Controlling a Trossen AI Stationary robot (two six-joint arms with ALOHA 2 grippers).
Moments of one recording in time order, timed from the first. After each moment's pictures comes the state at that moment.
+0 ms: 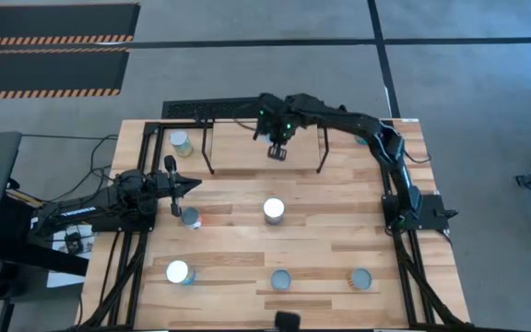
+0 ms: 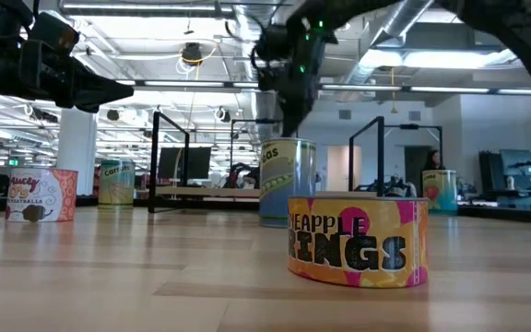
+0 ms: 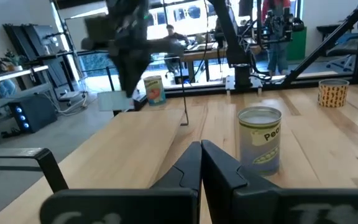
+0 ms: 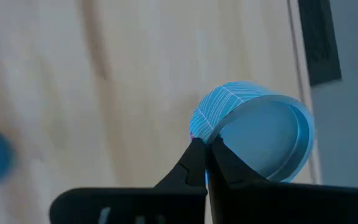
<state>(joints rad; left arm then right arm) 0.25 0.04 0.02 0.00 0.04 0.14 -0.44 2.13 2.05 -1.13 0.05 -0.27</state>
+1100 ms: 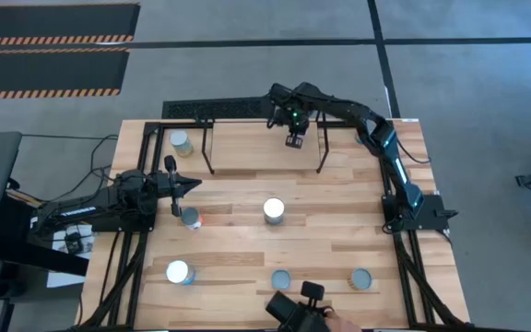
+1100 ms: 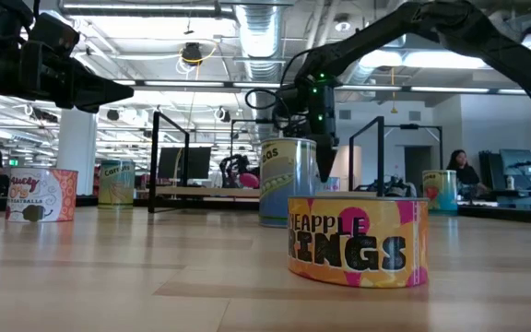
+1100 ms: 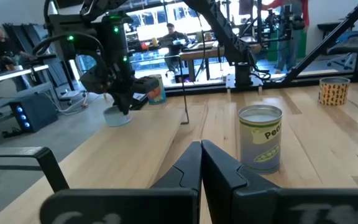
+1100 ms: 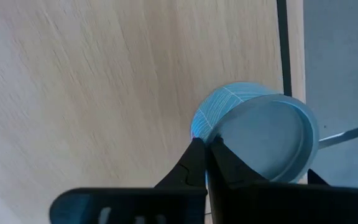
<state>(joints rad) 0.25 0.05 0.02 0.00 0.04 0.14 -0.63 2.27 2.04 -1.26 0.14 -0.36</state>
